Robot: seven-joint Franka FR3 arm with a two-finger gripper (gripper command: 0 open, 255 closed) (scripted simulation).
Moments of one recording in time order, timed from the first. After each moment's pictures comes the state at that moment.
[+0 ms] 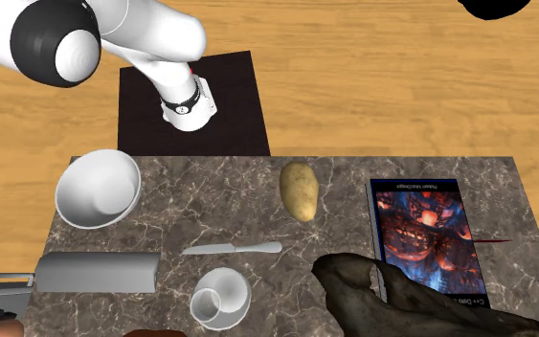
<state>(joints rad) -0.29 0.55 -0.38 -1.46 0.34 1.87 -1.94</state>
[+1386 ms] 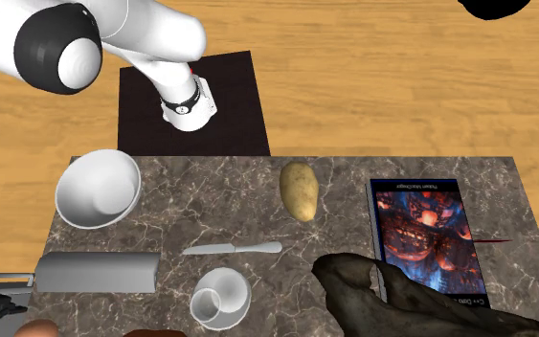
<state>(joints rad) -0.29 0.58 -0.37 -1.49 0.35 1.93 -1.95</state>
